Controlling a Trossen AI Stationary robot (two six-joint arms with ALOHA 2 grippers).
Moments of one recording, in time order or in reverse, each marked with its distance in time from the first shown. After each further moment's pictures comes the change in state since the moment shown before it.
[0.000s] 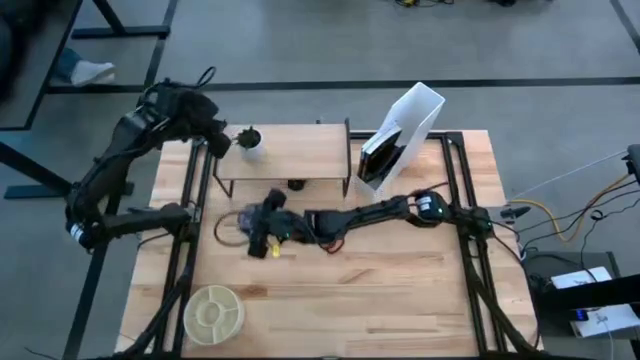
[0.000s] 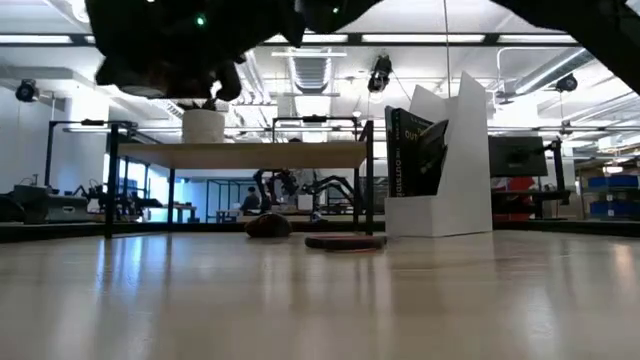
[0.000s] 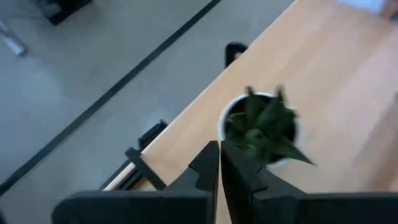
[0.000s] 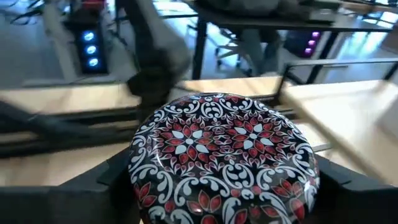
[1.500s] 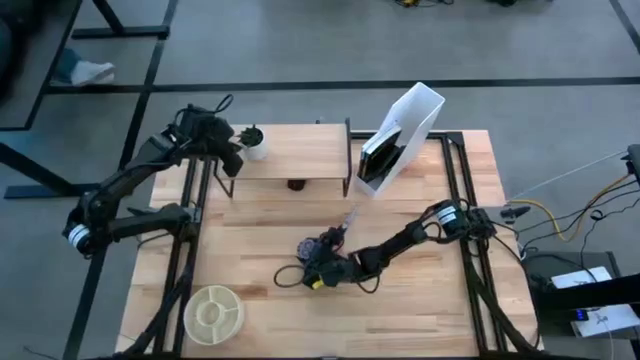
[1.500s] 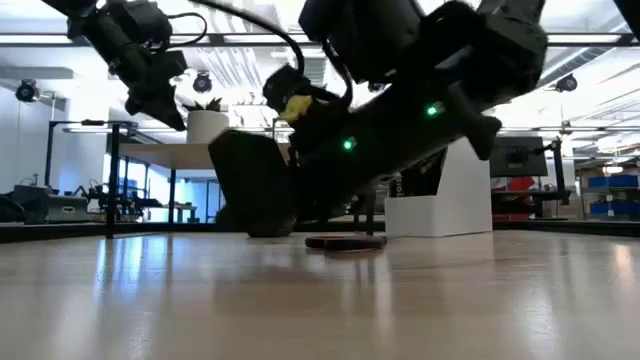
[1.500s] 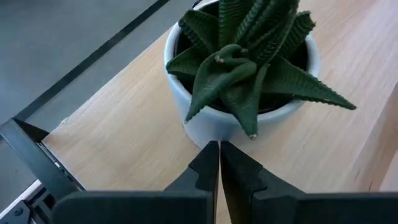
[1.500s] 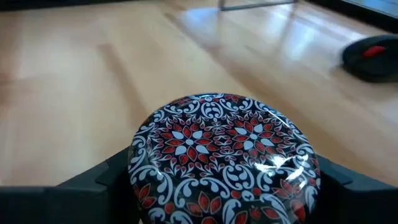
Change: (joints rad) left arm -0.001 -0.029 -0.404 0.297 0.088 -0.019; right arm 0.150 -0.150 -0.793 0.378 0.339 0.350
